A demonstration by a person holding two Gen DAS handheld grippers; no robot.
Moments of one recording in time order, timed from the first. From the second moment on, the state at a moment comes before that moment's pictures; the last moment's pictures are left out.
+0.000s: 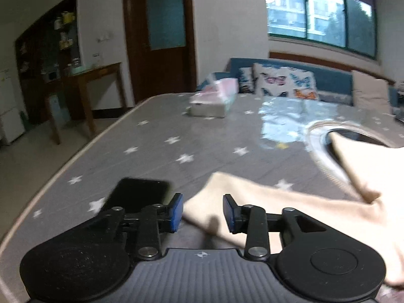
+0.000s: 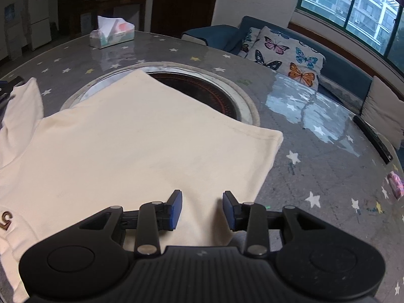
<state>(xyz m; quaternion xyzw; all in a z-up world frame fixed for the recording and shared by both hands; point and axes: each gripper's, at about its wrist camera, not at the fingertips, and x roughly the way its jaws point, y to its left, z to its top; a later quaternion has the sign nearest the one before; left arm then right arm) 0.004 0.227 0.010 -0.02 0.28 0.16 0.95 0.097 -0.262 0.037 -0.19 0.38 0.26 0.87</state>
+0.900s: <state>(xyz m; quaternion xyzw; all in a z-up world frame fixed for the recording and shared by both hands) 0.056 0.223 -0.007 0.01 0.32 0.16 0.93 0.209 -0.290 0.030 -0.11 0.39 0.17 0.90</state>
